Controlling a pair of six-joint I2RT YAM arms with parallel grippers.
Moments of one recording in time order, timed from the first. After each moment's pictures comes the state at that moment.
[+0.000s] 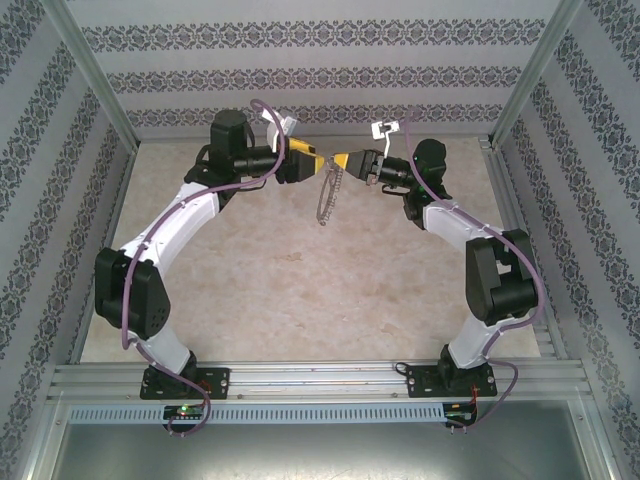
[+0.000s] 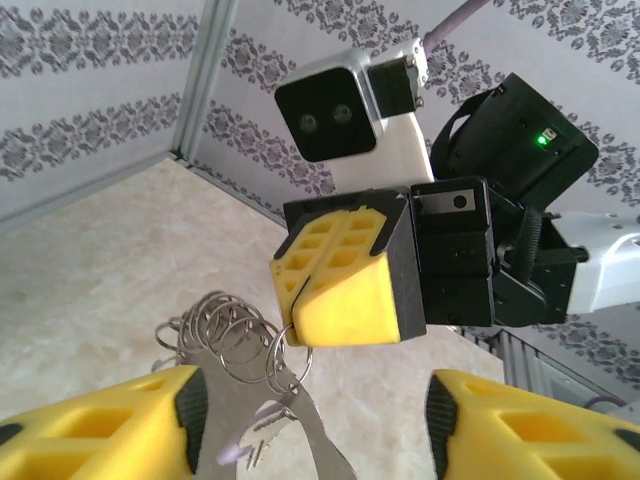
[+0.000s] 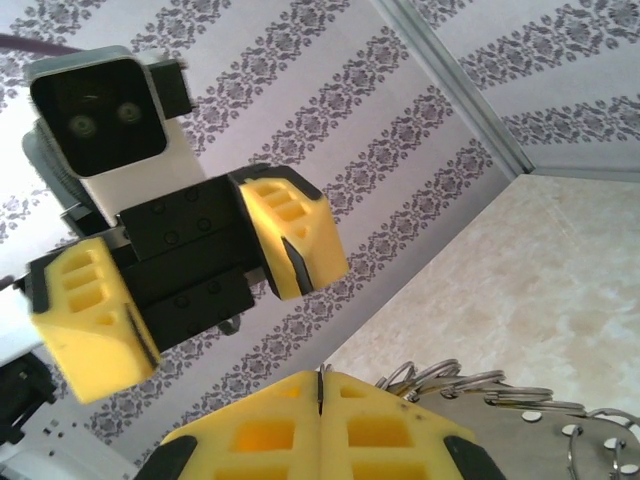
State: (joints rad) left arm -0.32 1.68 1.48 -0.06 0.90 -0.20; right arm 0.22 1.73 1.13 0.82 -1.10 0.92
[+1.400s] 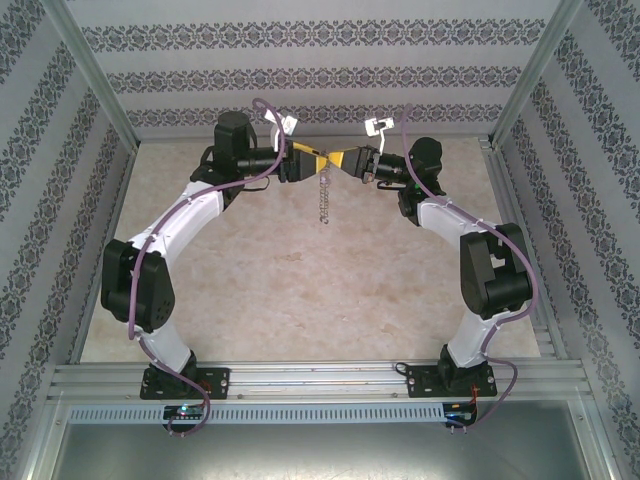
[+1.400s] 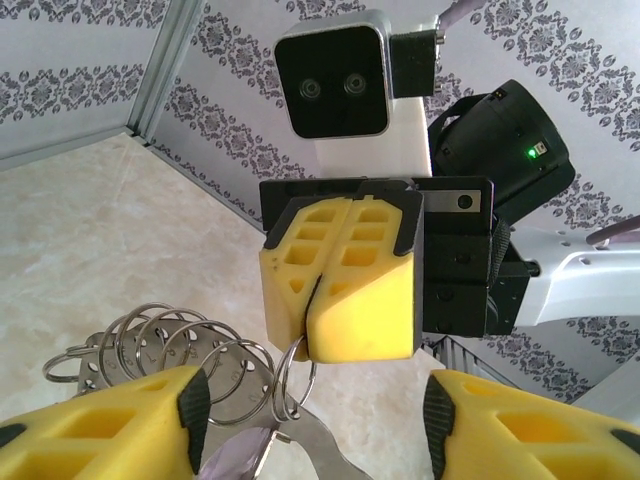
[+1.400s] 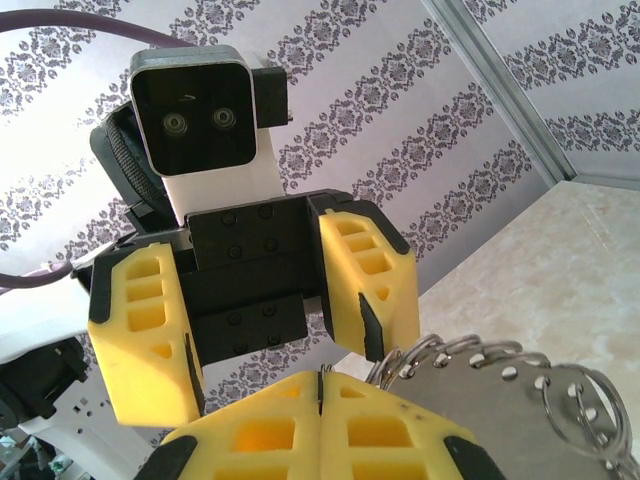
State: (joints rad) left arm -0.31 1.72 1.47 0.03 0.97 -0.36; right arm 0.25 1.78 1.18 0.90 -1.13 0.97
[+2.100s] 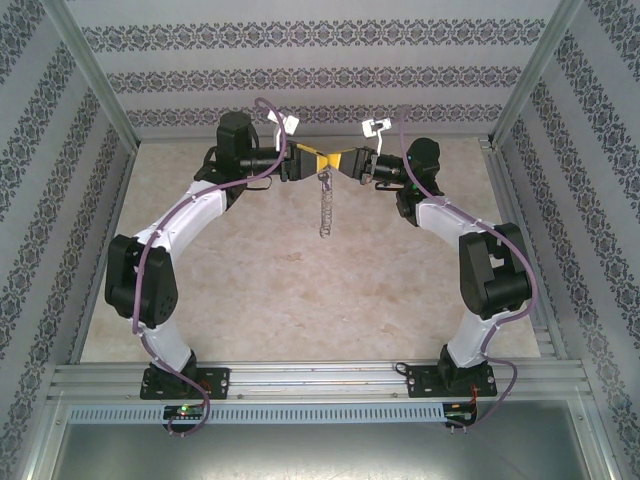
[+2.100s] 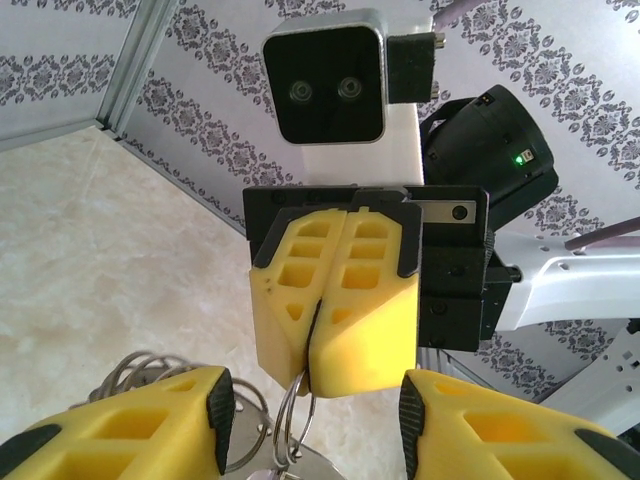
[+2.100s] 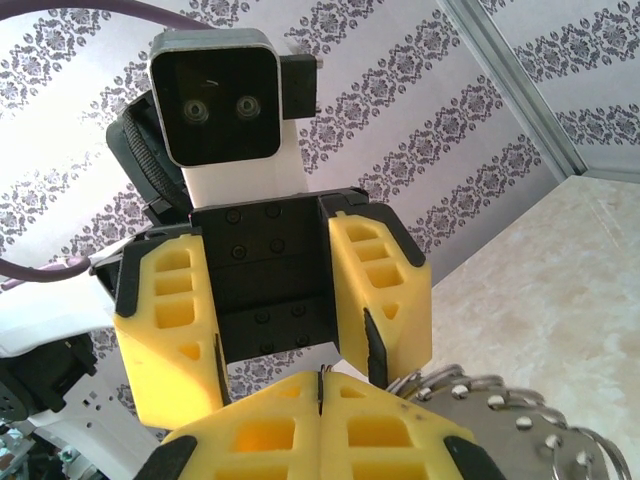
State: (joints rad) left arm -0.31 1.76 1.47 0.10 1.03 -0.43; right arm 0.26 1.78 1.18 0.90 -1.14 0.97
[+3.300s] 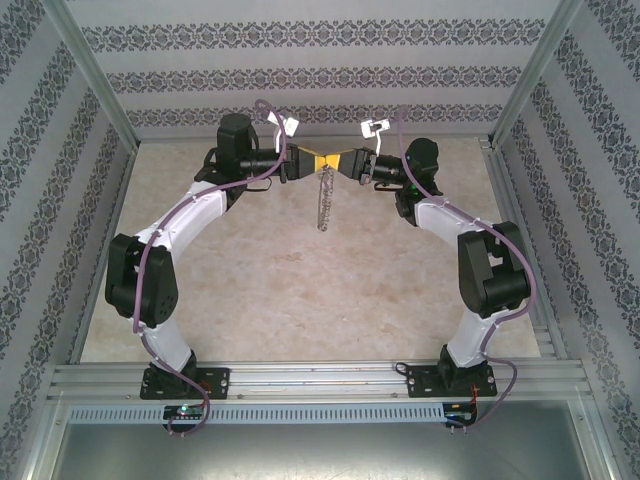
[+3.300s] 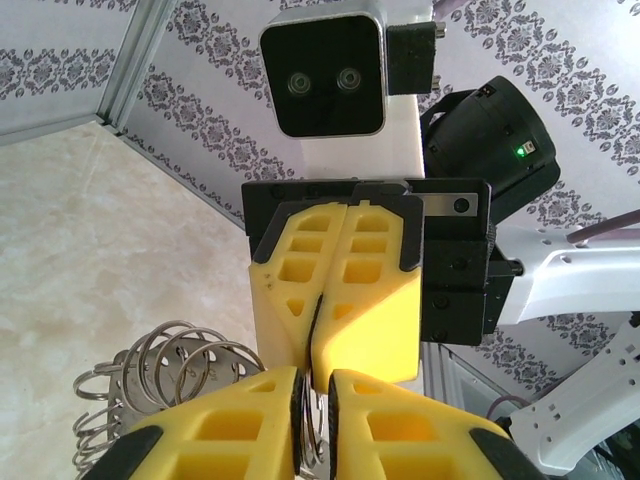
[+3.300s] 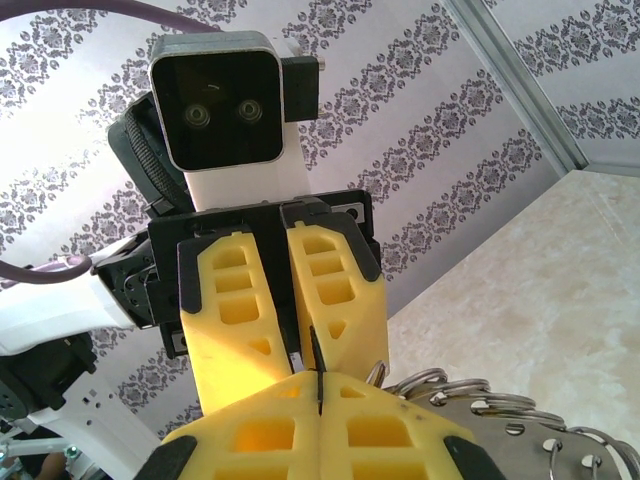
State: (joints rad) left arm -0.31 1.76 1.46 0.11 1.03 -0.41; right arm 0.26 1.79 1.18 0.90 -1.14 0.97
